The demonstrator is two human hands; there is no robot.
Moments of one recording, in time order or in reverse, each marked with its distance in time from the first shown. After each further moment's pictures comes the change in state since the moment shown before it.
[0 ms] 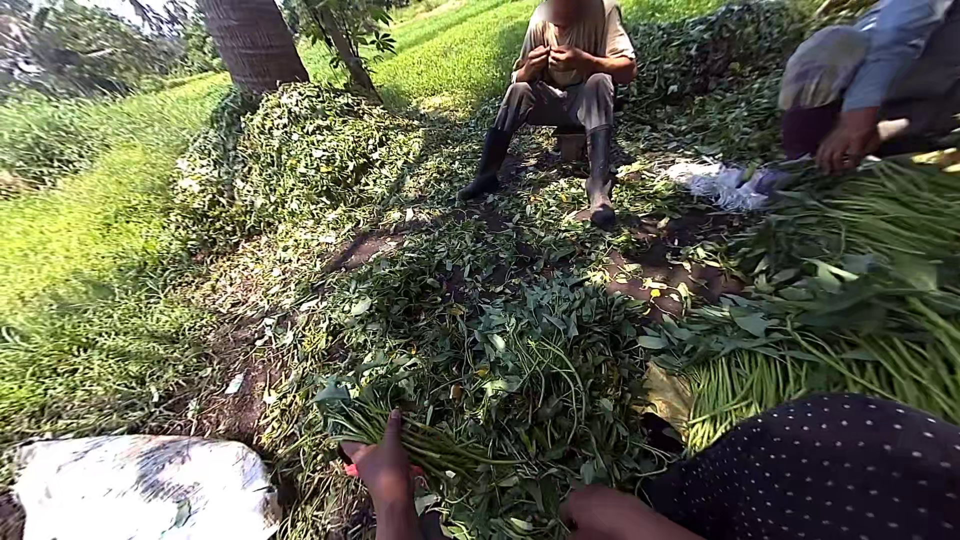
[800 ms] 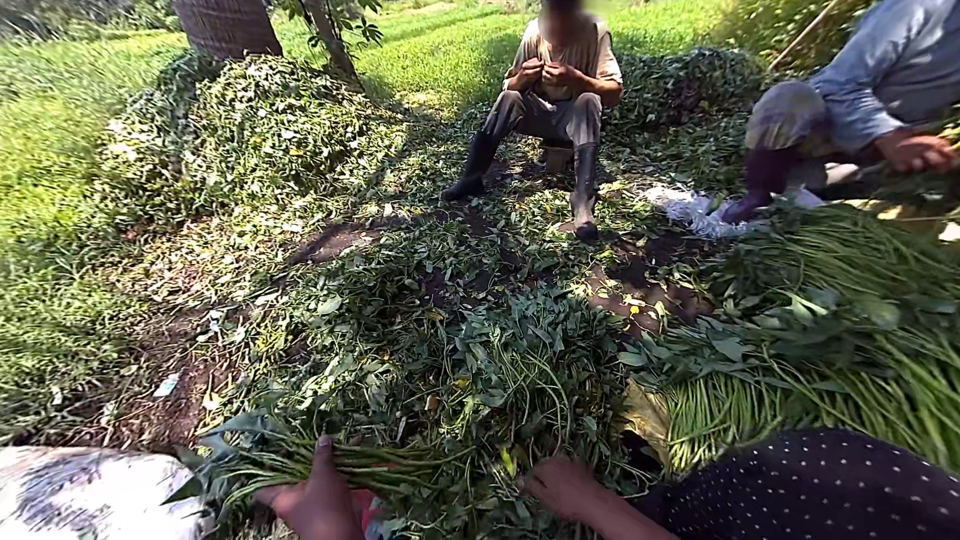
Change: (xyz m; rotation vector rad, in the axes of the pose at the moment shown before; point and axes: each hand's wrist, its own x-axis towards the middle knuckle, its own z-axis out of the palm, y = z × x) left_hand 0.024 0.015 -0.008 -0.119 0.166 0.043; right_hand 0.021 0.009 -0.042 0.161 0.347 0.116
